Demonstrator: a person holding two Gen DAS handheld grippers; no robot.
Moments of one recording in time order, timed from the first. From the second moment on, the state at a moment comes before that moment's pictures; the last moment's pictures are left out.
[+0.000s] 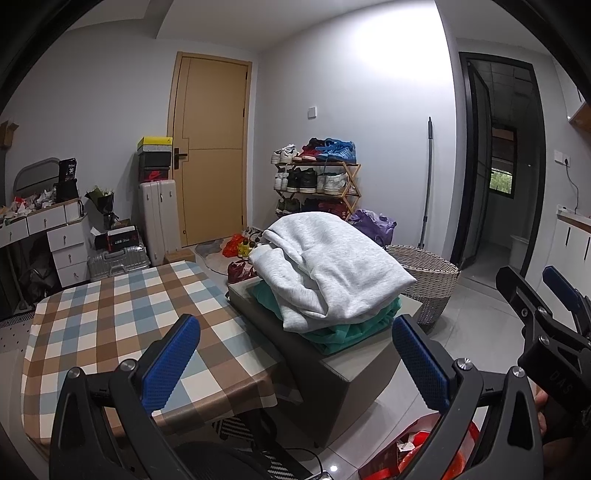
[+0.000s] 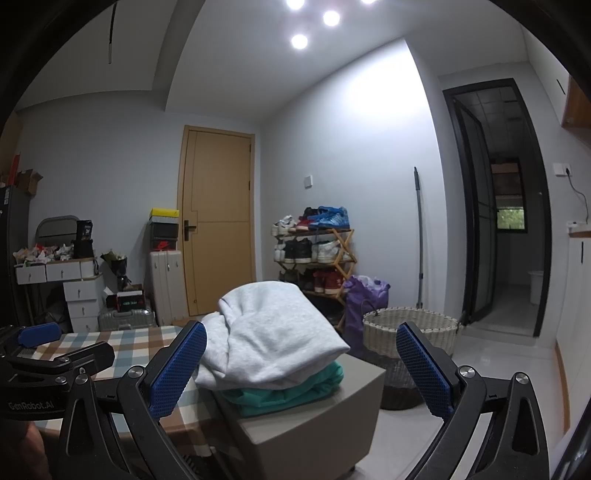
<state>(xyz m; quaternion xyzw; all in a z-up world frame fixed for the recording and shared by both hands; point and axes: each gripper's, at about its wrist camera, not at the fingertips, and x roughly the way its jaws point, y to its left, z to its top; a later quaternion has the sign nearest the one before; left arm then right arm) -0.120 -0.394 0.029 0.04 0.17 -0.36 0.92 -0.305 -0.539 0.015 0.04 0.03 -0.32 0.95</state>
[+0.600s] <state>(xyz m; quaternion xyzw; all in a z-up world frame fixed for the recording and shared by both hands) -0.125 -0.390 0.031 0.06 0.16 -0.37 0.91 -0.306 -0.542 0.015 0.04 0.03 -0.32 0.95</state>
